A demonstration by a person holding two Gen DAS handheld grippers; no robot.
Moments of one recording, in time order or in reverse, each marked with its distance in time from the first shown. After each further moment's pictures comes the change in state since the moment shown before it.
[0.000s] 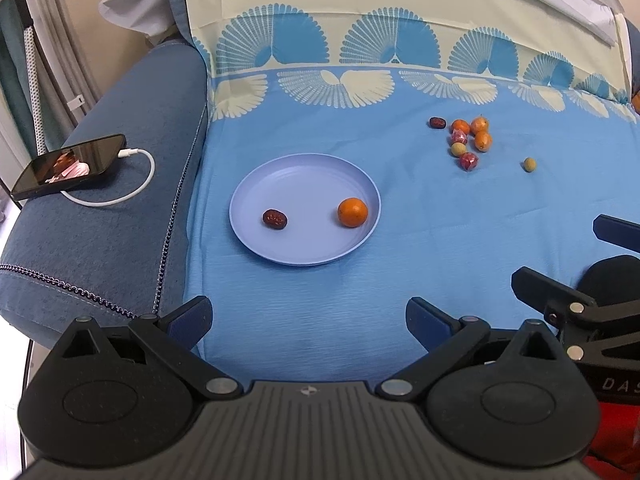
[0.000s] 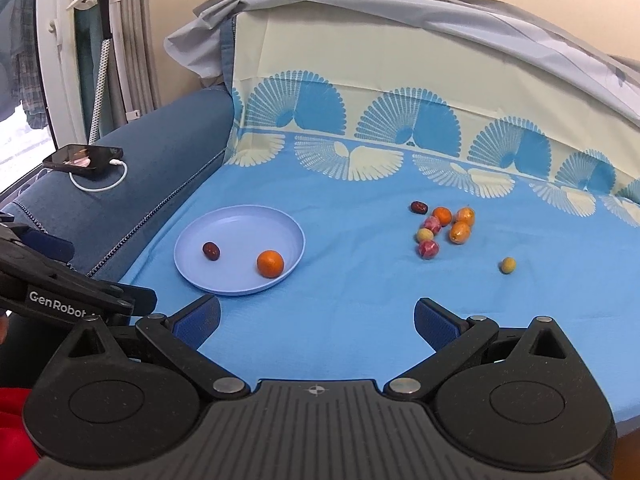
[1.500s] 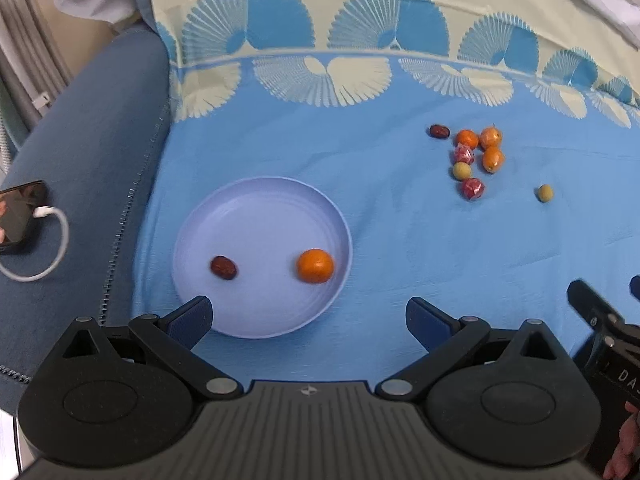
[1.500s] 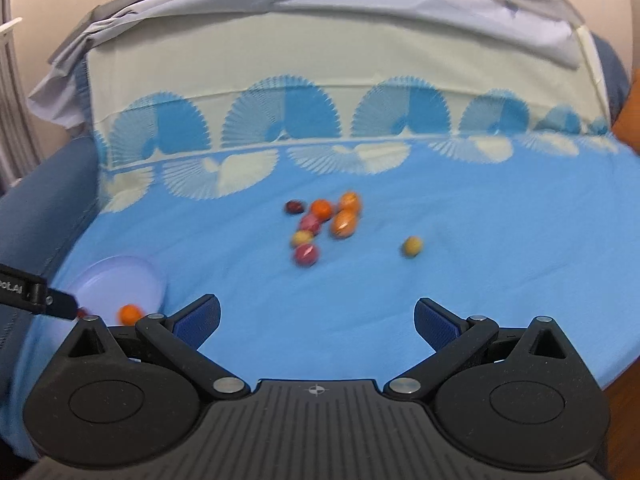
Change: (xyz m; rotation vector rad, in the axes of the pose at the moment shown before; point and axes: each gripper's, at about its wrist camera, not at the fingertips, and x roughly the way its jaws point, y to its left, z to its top) left arm 0.082 -0.054 0.102 -0.036 0.131 -0.007; right arm 0.060 -0.118 0.001 0.261 -0.030 -0.242
